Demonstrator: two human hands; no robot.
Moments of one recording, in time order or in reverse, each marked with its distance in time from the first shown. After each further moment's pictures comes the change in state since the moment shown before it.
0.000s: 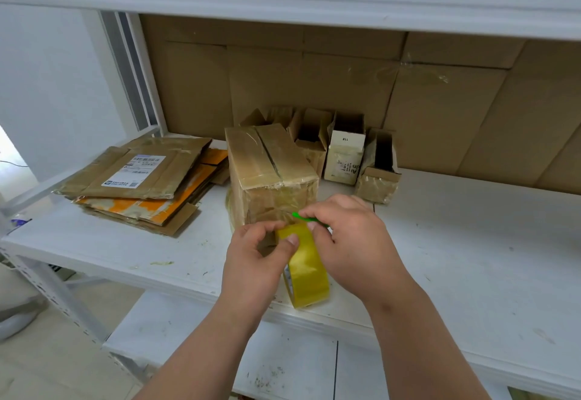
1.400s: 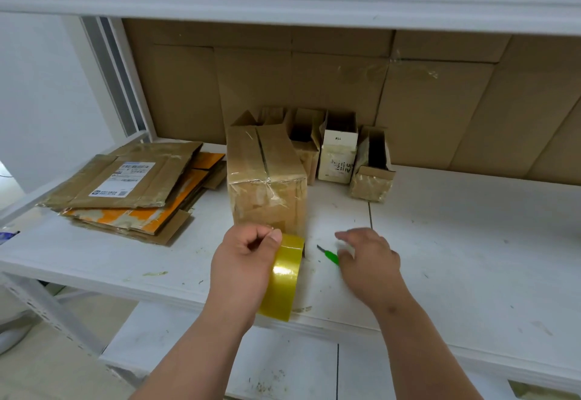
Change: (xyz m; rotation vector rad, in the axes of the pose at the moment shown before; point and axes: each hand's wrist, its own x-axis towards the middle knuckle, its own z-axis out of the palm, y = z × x) left_hand 0.007 0.010 -0.006 0.070 0.050 -0.006; right_hand -0.023 0.062 0.031 -0.159 -0.256 0.530
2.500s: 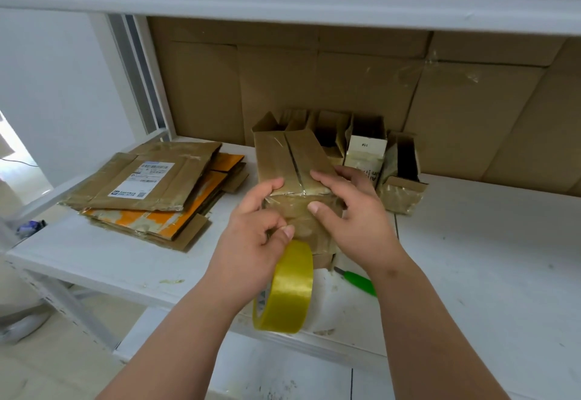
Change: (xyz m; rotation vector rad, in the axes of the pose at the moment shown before) left_hand 0.059 -0.001 -0.027 0.381 -0.196 0.501; right_hand 0.044 -0.076 -0.029 0.519 0.119 -0.372
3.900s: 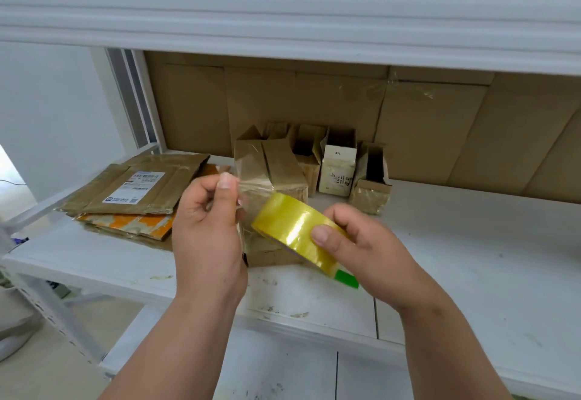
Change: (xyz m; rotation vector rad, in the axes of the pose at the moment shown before) left_hand -0.022 0.084 -0.011 -0.799 0.621 -0.247; right_hand -0.074 -0.039 -0.062 0.236 -0.243 0.038
